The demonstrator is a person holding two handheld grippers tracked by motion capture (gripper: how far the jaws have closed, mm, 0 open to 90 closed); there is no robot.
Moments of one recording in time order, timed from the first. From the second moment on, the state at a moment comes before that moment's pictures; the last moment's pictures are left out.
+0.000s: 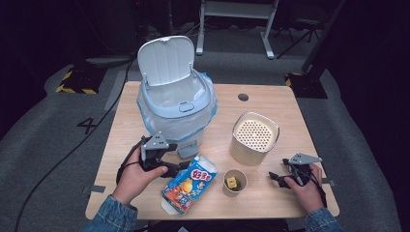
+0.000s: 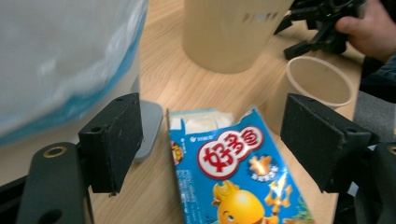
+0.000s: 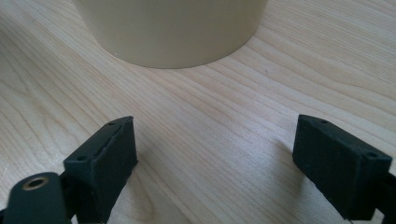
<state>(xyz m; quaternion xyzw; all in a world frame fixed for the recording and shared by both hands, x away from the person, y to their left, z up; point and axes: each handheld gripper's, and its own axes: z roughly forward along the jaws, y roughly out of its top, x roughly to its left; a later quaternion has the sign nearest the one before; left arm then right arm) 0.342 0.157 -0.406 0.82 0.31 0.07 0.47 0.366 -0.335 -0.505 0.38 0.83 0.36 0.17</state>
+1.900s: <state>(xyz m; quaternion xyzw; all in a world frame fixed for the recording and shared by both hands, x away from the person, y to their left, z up) 0.350 0.171 -0.432 0.80 0.35 0.02 0.48 0.366 -0.335 -0.505 0.38 0.83 0.36 0.17</state>
